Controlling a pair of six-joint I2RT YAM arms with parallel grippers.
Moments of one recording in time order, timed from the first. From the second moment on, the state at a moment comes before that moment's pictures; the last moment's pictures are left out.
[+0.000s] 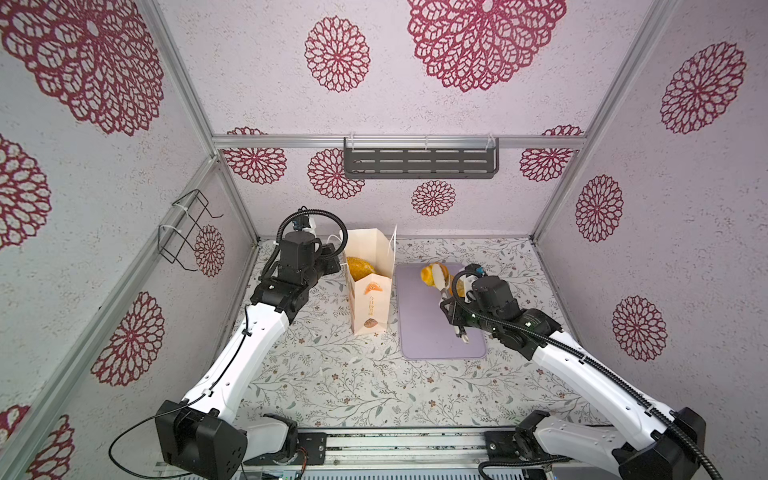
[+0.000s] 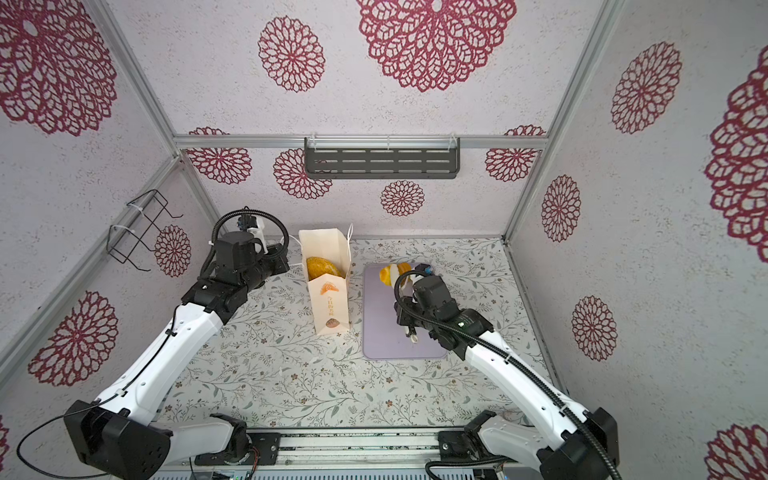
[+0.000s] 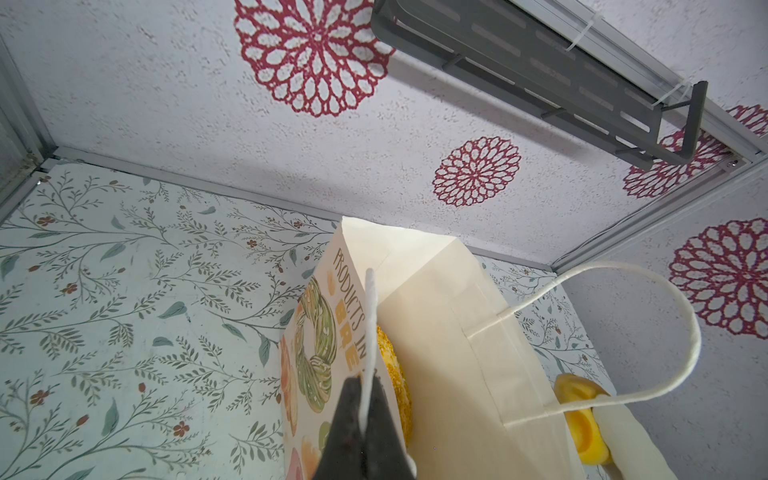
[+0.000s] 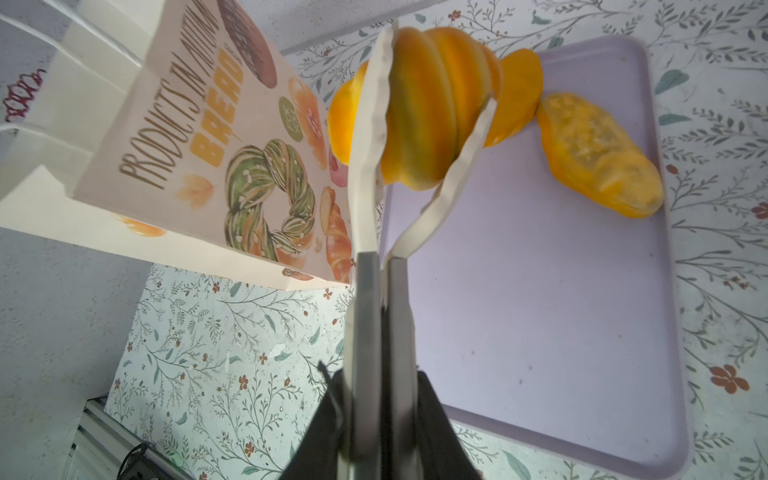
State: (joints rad) left arm -0.30 1.30 1.26 -0.37 -0.08 -0.45; right arm 0.63 1.12 1.03 -0.57 0.00 0.60
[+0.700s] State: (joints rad) left arm -0.30 1.30 1.26 -0.37 -0.08 -0.45; right arm 0.63 1.12 1.18 -0.58 0.00 0.52
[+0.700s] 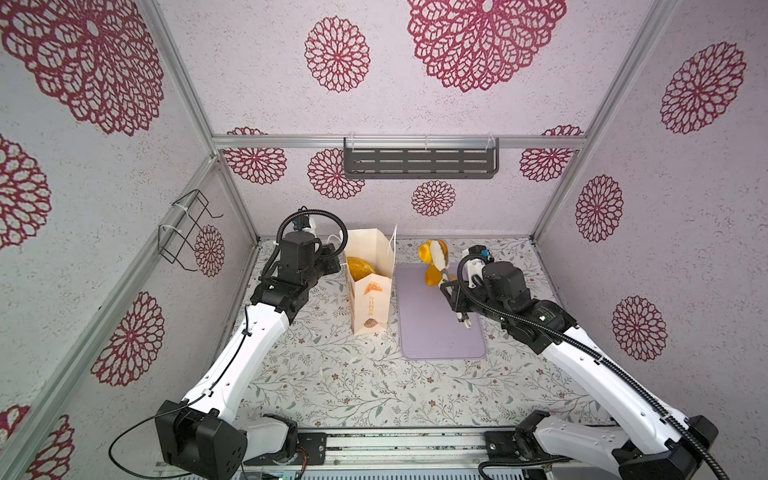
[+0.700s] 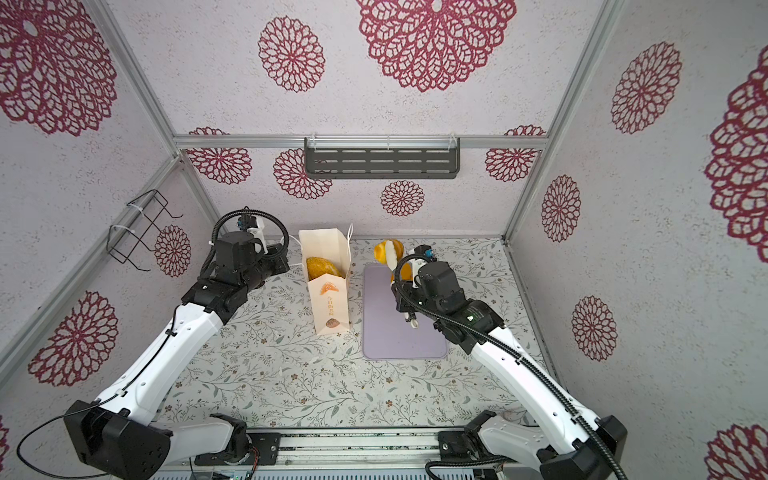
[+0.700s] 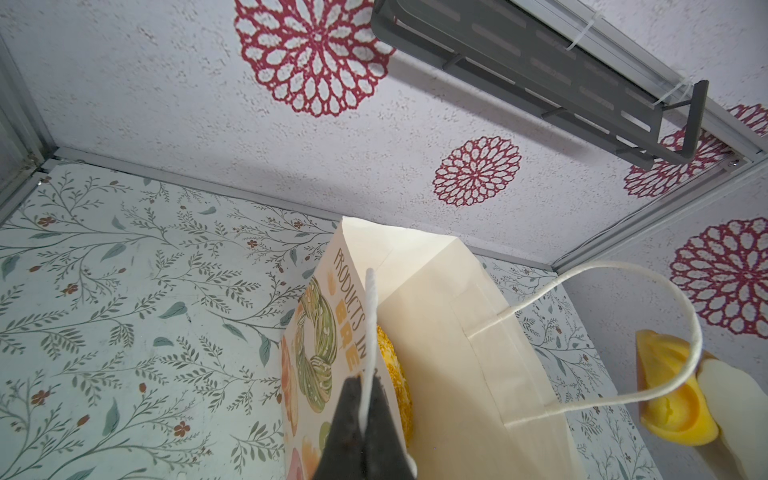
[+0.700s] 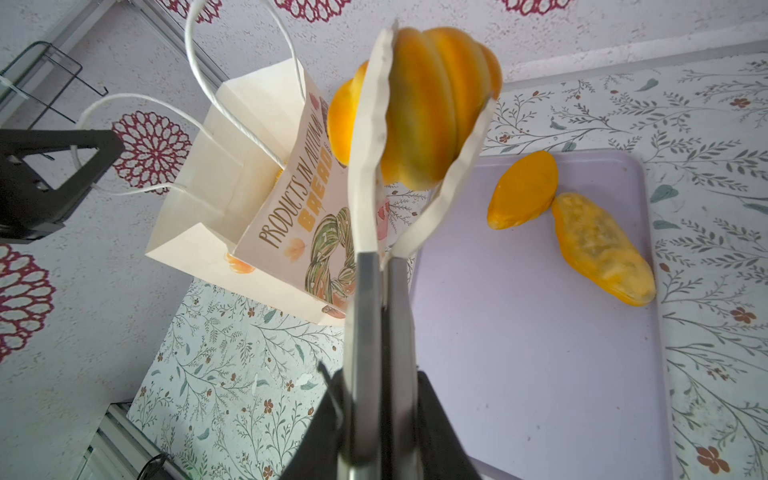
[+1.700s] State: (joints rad) left arm -0.30 1.30 1.26 -0.37 -0.09 -0.43; right arm 0.63 1.28 1.44 -0.55 -0.03 0.44
